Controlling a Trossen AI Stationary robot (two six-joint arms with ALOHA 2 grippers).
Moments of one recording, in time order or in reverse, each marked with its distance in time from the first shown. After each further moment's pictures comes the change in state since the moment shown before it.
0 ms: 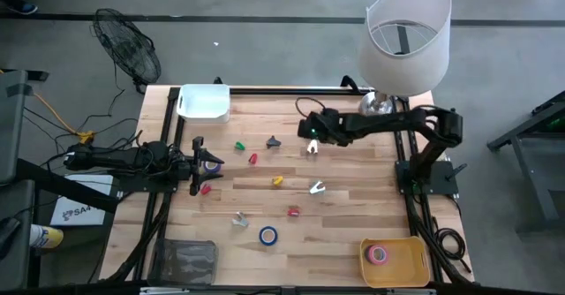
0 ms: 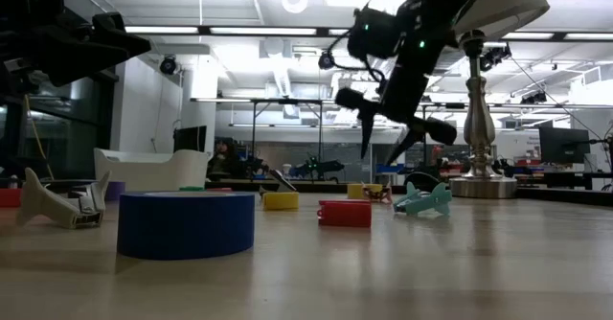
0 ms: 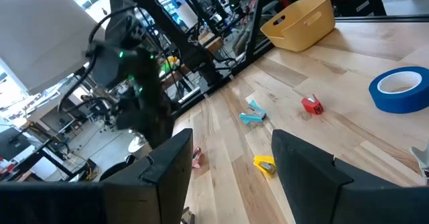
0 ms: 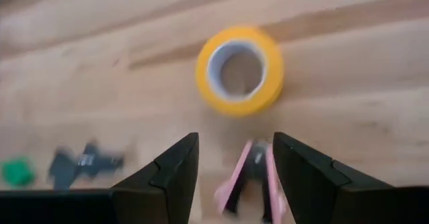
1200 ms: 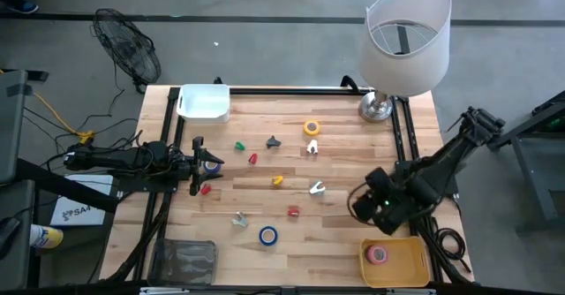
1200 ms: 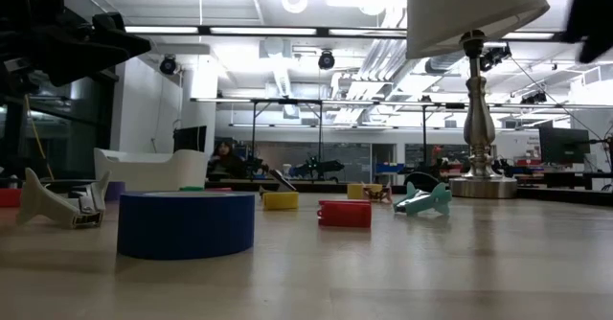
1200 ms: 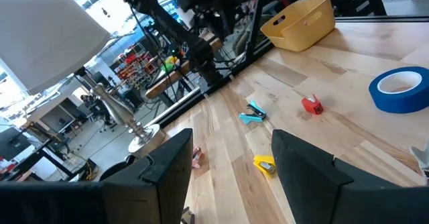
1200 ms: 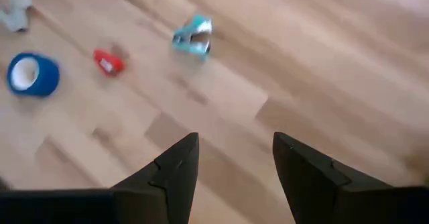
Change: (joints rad) left arm 0.000 0.000 0.000 0.000 0.000 0.000; right arm 0.973 -0.424 0.000 -0.716 0.172 0.241
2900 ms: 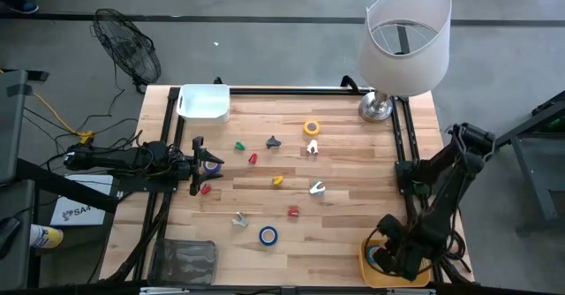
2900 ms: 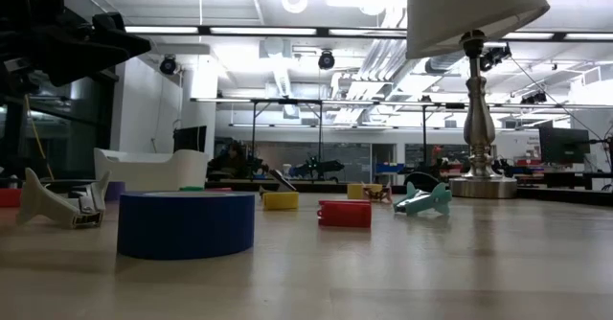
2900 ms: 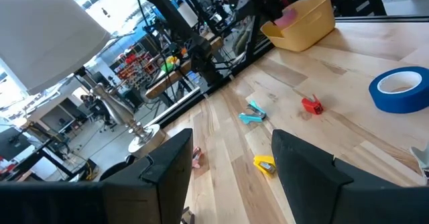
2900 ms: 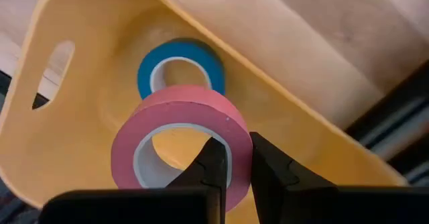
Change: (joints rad) left arm 0.000 0.000 0.000 0.000 0.000 0.000; right arm 0.345 0.256 0.000 0.210 -0.522 0.336
